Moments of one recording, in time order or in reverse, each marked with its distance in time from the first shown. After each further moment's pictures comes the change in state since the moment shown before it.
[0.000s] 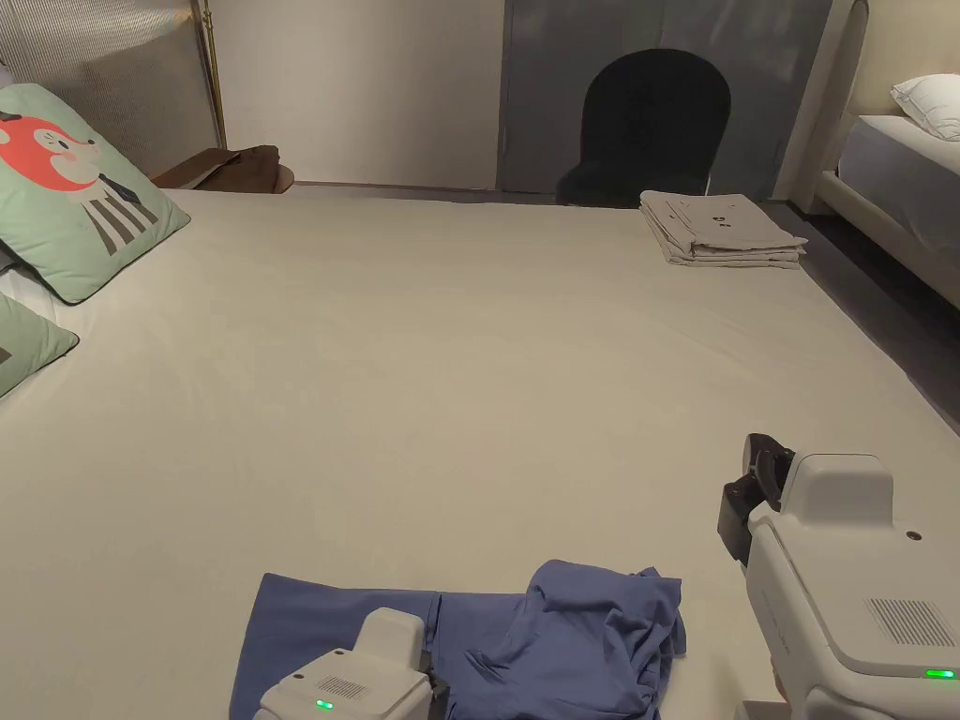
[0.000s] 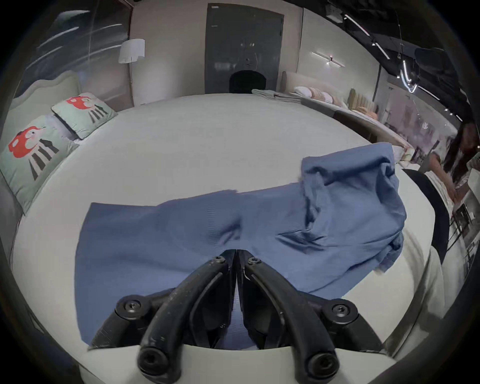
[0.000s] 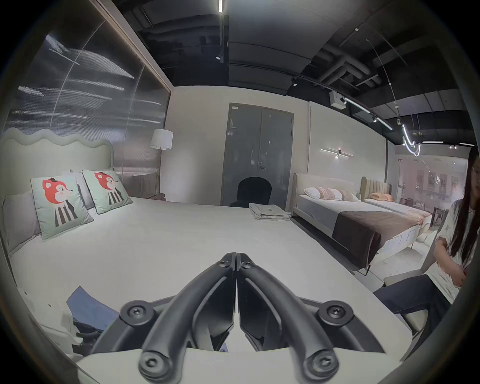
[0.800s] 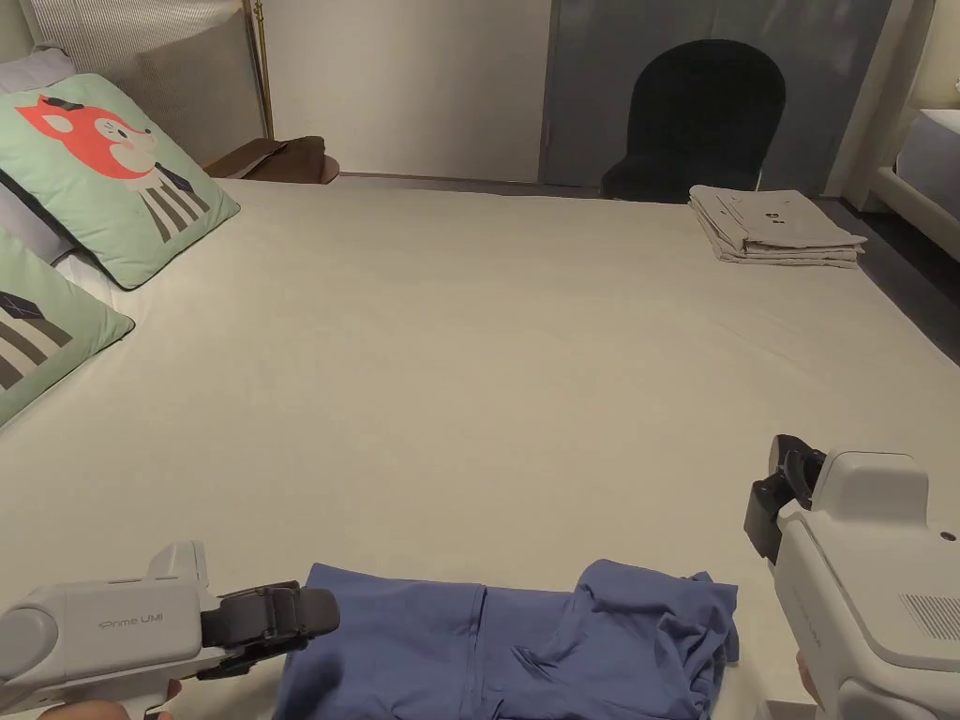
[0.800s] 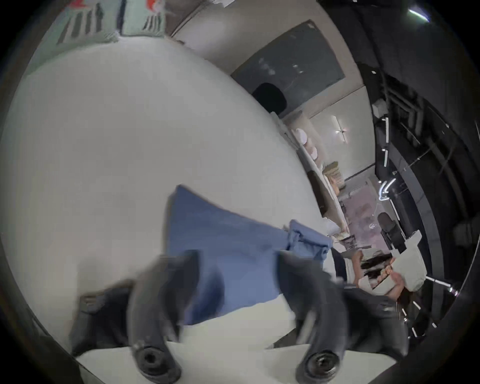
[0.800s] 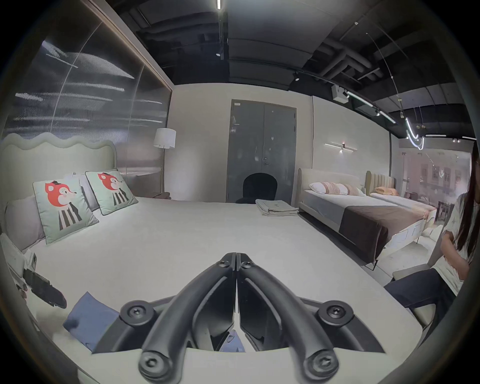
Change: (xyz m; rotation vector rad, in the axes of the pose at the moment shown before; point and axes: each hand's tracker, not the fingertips) left arm -0.216 0.014 0.069 -0.087 -0.395 0.626; right arm -0.021 -0.003 -0.015 -0.026 0.030 -0.027
